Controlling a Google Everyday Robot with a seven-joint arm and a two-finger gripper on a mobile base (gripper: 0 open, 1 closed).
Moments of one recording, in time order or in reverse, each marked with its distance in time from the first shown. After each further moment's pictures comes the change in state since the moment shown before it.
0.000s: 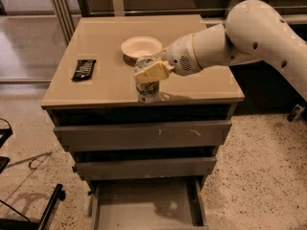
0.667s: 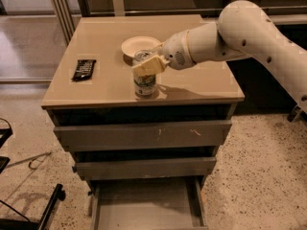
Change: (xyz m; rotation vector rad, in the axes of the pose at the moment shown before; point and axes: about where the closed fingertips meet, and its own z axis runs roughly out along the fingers) arm -0.008 -0.032 0.020 0.015 -0.032 -0.020
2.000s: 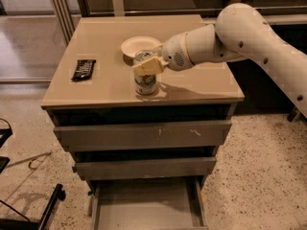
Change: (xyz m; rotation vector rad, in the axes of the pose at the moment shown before) arm 0.004 -0.004 0.005 -0.004 0.000 0.012
